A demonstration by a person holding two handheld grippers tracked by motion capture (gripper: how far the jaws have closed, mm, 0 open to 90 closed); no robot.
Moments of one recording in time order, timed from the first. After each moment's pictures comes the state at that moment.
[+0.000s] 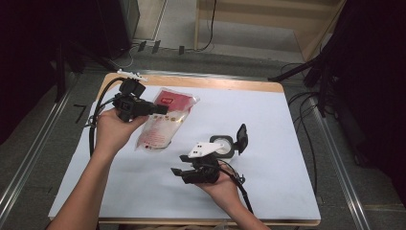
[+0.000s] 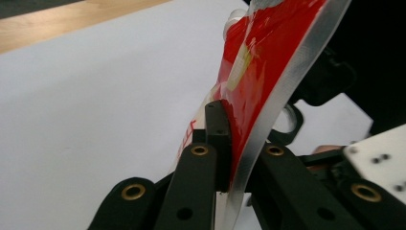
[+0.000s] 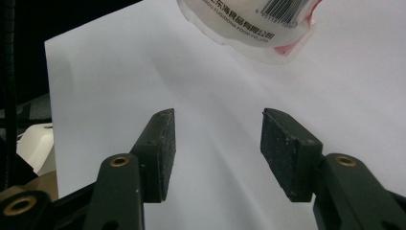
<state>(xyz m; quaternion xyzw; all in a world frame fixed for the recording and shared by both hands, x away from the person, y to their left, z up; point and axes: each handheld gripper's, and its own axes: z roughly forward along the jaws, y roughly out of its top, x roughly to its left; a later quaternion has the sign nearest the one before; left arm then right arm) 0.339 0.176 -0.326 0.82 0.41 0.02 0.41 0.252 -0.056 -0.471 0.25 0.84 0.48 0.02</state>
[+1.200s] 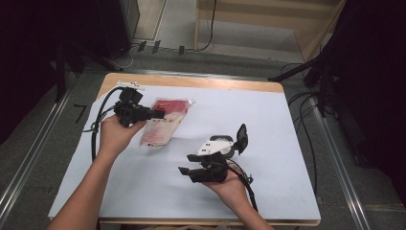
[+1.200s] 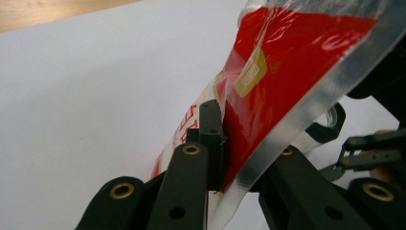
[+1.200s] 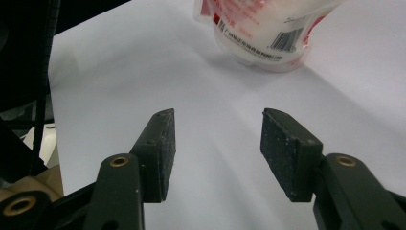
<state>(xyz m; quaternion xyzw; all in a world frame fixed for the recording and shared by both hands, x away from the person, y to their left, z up) 0.351 0.198 -0.375 0.80 0.42 0.02 0.42 0.254 -0.076 -0.467 0.27 0.84 0.47 0.02</state>
